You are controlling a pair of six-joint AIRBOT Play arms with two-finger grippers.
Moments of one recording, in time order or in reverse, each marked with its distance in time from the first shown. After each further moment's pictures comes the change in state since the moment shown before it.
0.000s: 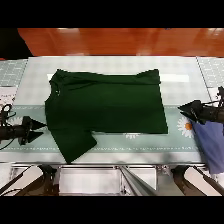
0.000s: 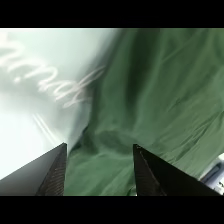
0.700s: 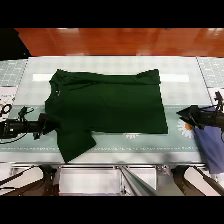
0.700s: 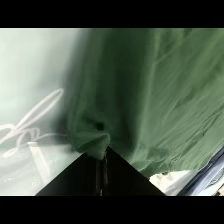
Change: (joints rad) left arm -0.239 -0.176 0.007 -0.061 0.140 0.038; right arm -0.005 -0.002 -0.047 -0.093 0.008 0.051
